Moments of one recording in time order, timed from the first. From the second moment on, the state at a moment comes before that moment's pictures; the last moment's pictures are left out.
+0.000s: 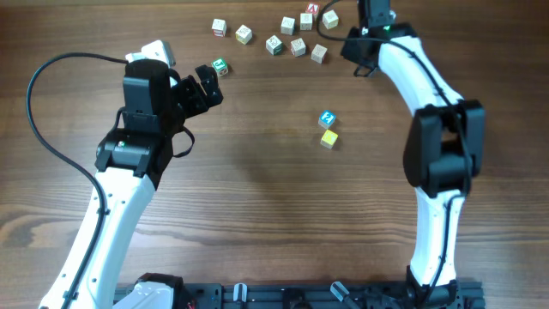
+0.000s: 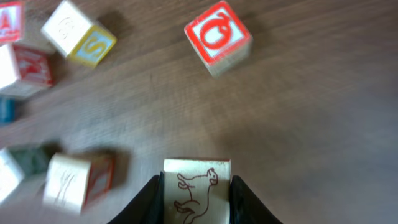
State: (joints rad) left arm -0.15 1.28 1.06 -0.39 0.01 -0.50; right arm 0.17 2.32 1.95 -0.69 0.10 0.51
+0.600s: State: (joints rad) left arm -0.15 1.28 1.06 -0.39 0.01 -0.50; right arm 0.17 2.08 1.91 -1.46 0.04 0.13
